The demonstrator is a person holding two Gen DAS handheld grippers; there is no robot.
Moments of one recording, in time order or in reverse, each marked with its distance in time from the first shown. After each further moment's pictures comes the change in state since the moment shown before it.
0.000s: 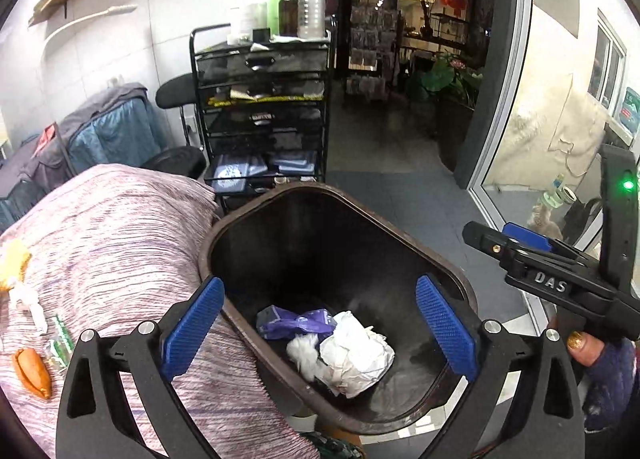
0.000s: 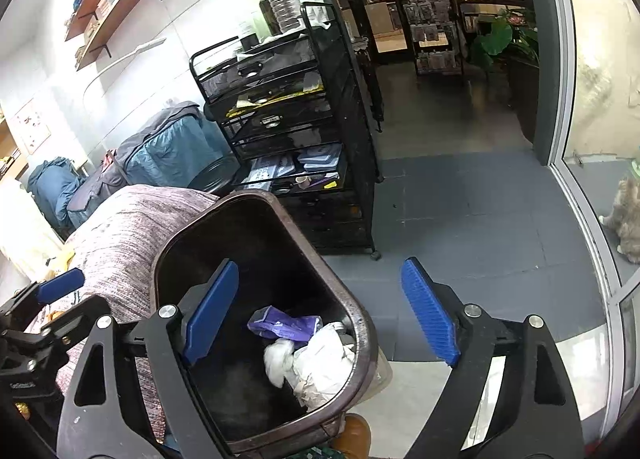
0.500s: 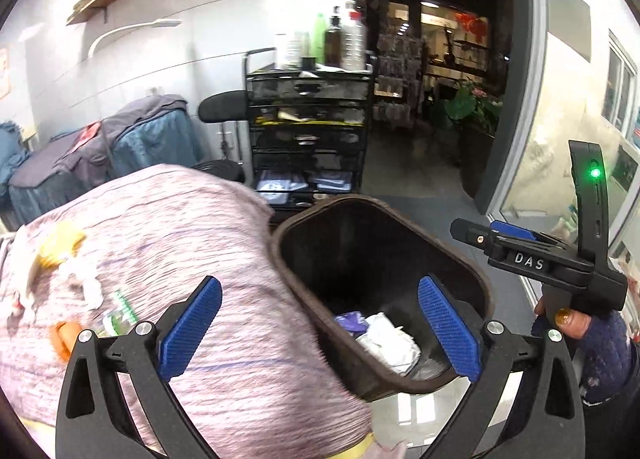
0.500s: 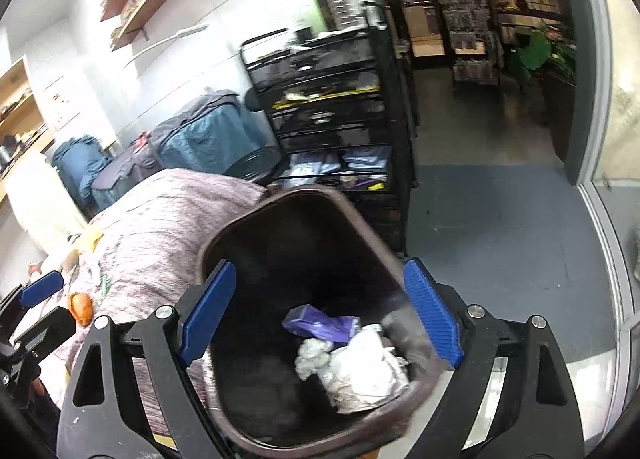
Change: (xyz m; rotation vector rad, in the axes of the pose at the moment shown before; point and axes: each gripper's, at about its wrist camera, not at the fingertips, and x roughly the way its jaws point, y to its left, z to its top) left arm -0.055 0.046 -0.023 -0.060 -0.090 0.091; right arm 0.002 0.064 -0.004 -0.102 0.012 0.117
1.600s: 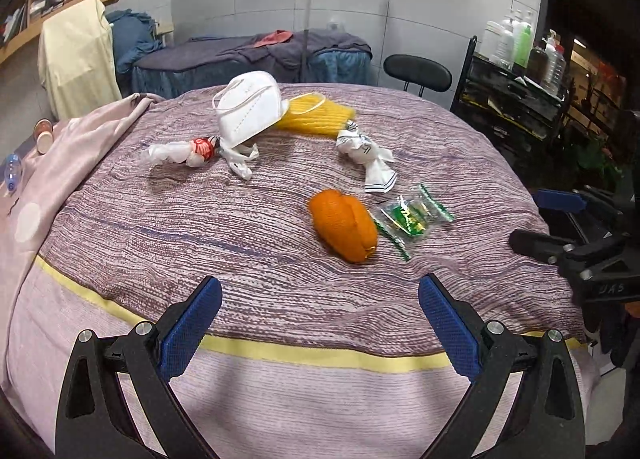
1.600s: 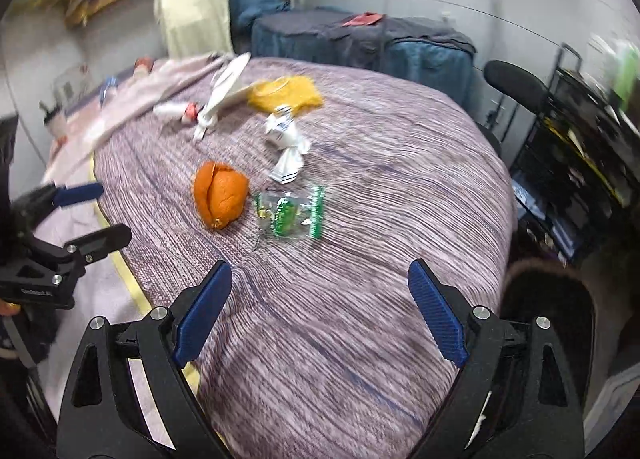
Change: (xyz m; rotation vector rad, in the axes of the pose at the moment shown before) left arm -0.077 0.223 -0.102 -0.369 0.124 0.347; right arm 0.083 0.315 -0.053 -0.775 0.326 0.314
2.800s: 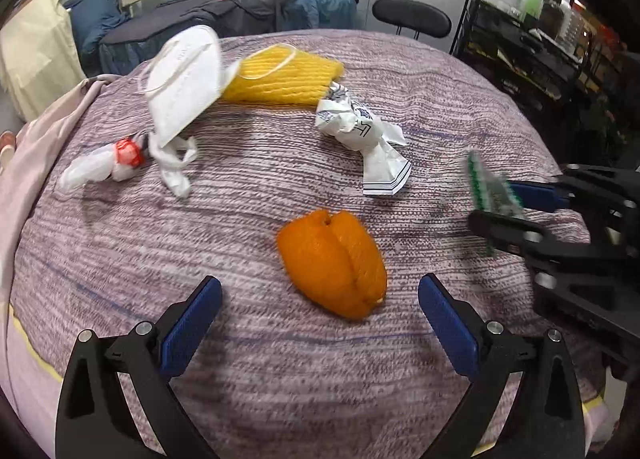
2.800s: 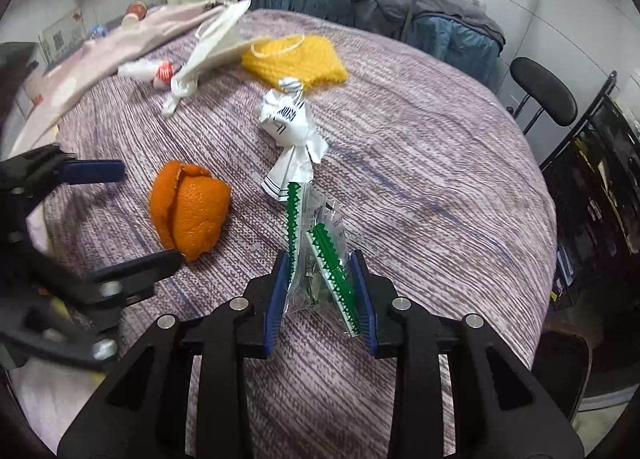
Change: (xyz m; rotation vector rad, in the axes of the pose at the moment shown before) left arm 0.088 -0.016 0.046 0.079 0.220 -0.025; right arm 0.053 -0.010 0.043 -0.012 0.076 -0.026
